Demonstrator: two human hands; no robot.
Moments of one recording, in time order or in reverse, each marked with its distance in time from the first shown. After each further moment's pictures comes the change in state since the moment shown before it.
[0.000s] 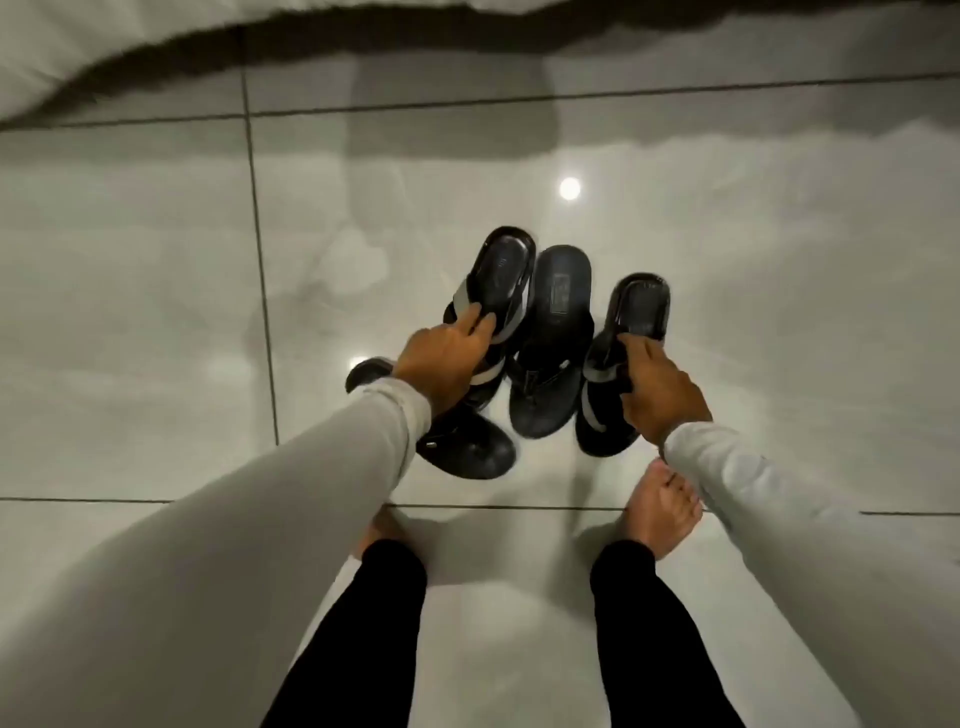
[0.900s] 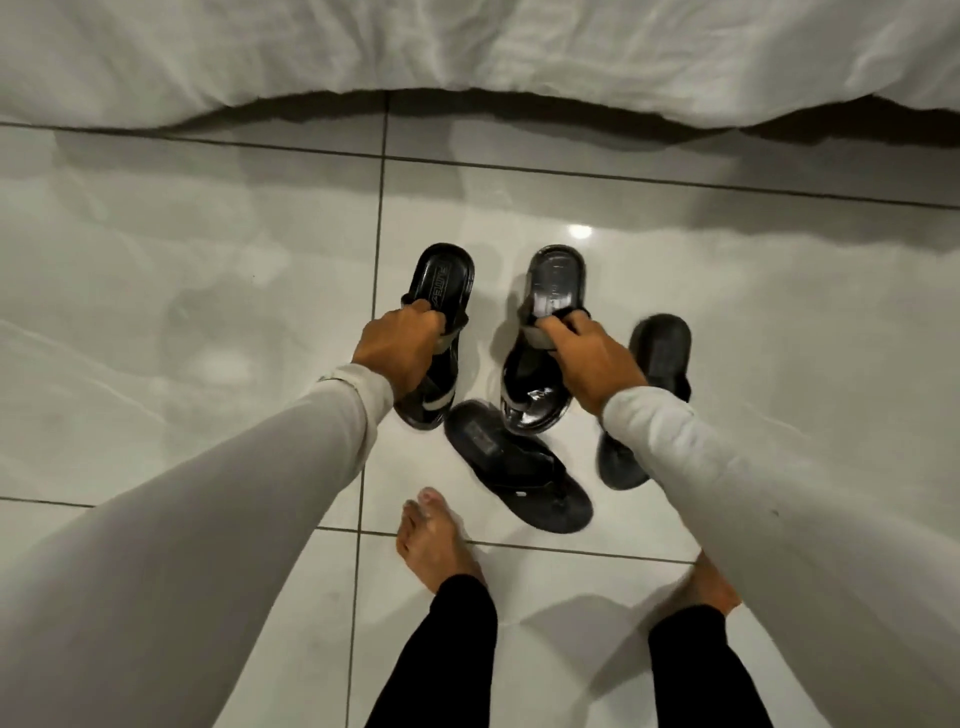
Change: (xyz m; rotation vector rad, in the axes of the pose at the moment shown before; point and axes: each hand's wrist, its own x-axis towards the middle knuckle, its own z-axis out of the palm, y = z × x) left_hand -0.060 -0.212 -0.029 -0.234 0.055 -0.253; right_hand 0.051 -0.242 0.003 -0.225 0.066 -0.334
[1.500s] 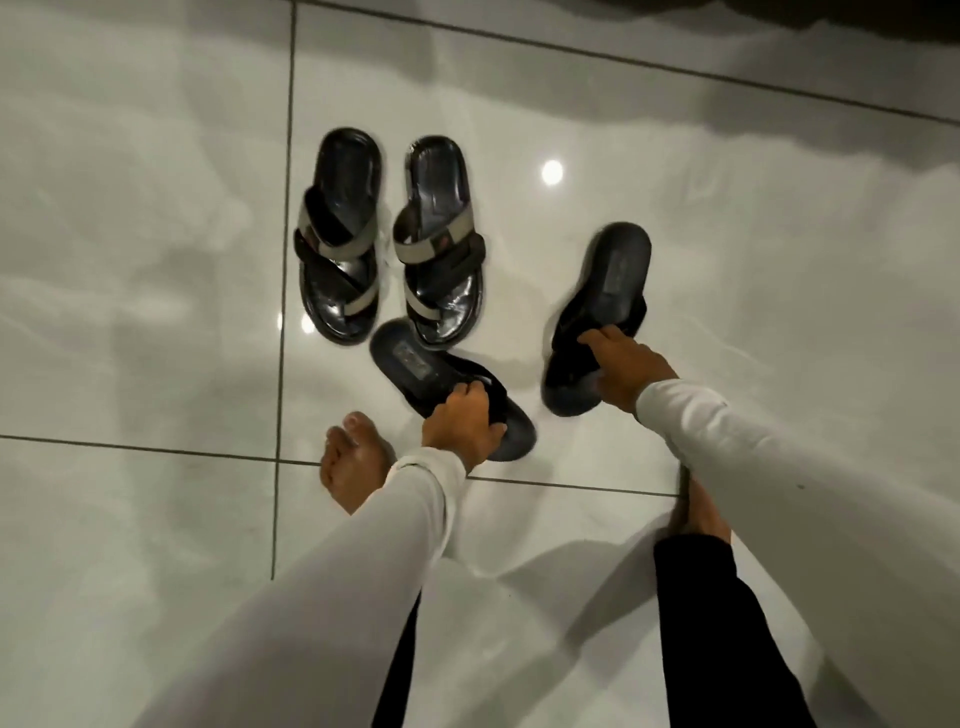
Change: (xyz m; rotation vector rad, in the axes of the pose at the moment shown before) left_hand -0.065 0.162 0.182 -0.520 -0.356 -0.241; right_hand -0.072 0.129 0.079 -0.109 -0.334 0.217
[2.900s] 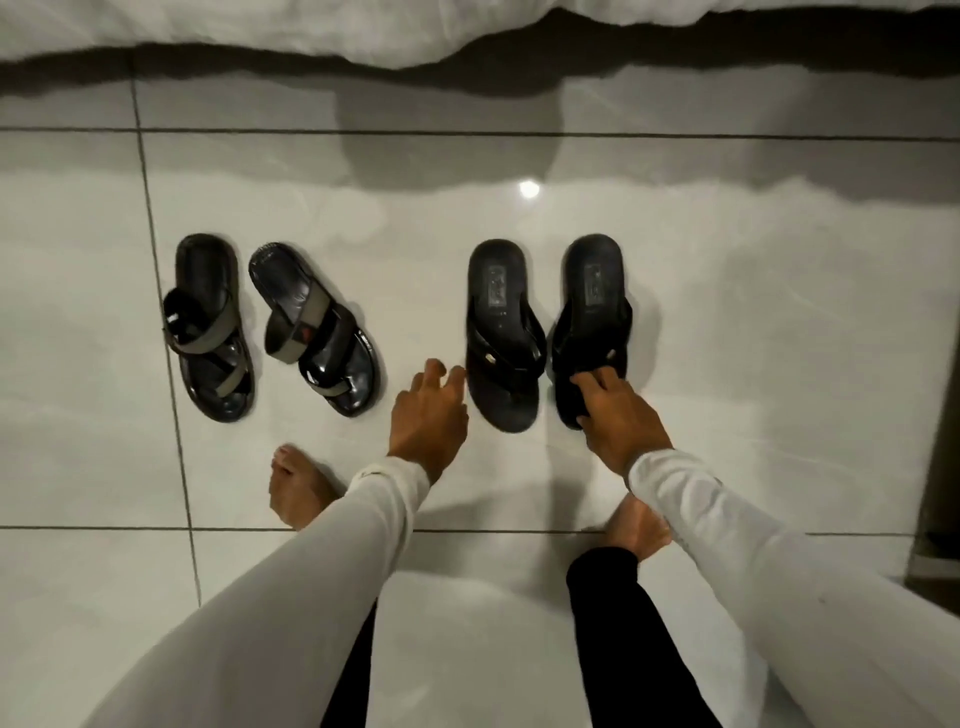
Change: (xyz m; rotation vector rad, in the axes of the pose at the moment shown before) left_hand 0.025 0.190 0.005 0.327 0.310 0.212; right_hand -0.040 0.190 -0.031 0.177 0.150 -0.041
